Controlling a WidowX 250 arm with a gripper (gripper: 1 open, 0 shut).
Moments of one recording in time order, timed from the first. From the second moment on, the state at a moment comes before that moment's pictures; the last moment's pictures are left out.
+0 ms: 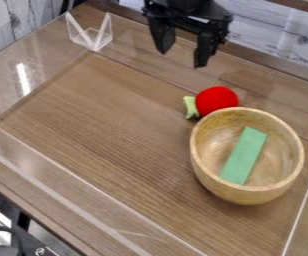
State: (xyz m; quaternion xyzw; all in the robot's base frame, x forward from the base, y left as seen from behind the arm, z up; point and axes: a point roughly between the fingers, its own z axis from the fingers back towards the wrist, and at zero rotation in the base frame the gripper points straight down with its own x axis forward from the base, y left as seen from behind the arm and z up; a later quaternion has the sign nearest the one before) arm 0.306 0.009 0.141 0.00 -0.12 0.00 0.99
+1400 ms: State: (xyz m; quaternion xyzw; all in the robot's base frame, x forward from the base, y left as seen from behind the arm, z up) arm 0.304 0.054 0.117 0.04 -0.10 0.08 0.99
